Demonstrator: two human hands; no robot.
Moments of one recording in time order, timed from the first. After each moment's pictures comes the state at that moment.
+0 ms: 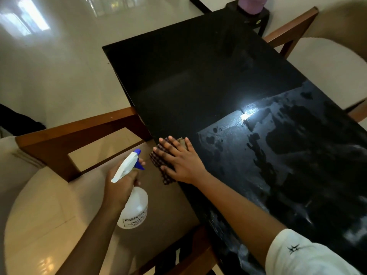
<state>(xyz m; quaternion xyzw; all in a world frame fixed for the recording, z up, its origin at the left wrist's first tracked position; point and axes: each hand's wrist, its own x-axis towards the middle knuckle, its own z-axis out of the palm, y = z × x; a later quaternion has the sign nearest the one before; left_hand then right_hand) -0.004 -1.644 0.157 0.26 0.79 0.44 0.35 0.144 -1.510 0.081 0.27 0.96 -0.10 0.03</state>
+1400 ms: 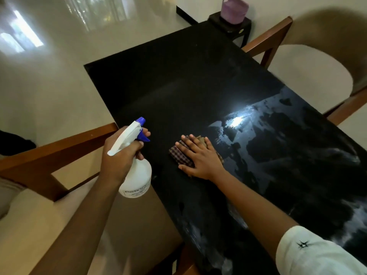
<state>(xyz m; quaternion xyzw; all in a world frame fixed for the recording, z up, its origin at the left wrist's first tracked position) 0.023 -1.543 0.222 0.40 0.67 0.52 0.34 0.240 -1.430 0.077 0.35 0.93 -0.09 0.01</state>
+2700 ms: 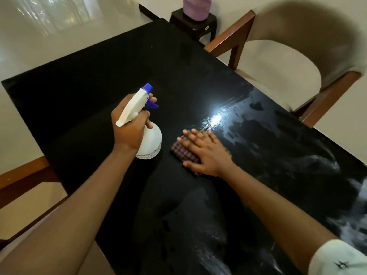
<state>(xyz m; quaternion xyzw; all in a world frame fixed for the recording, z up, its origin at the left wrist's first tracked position) 0.113 -1.344 0.178 0.48 0.55 0.62 0.28 0.342 -1.316 0.074 0.39 0.92 -0.06 -0.02</state>
